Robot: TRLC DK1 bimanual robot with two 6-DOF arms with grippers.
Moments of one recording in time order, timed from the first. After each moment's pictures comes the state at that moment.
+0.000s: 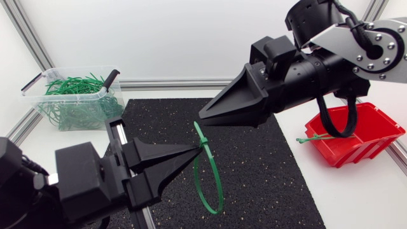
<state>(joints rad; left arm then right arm) -0.99 0.87 0.40 0.47 0.12 0.27 0.46 1.39 1.17 -0.64 -1.20 0.43</state>
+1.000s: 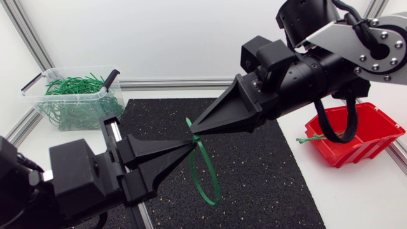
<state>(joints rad) -0.96 0.85 0.38 0.48 0.13 0.27 0.54 1.37 1.18 -0.66 -1.17 0.41</state>
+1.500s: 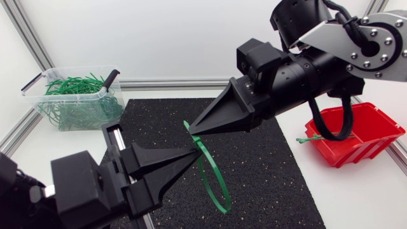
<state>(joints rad) -1.08 0.85 0.38 0.48 0.03 0.27 0.54 1.41 1.20 -0.68 -1.13 0.41</state>
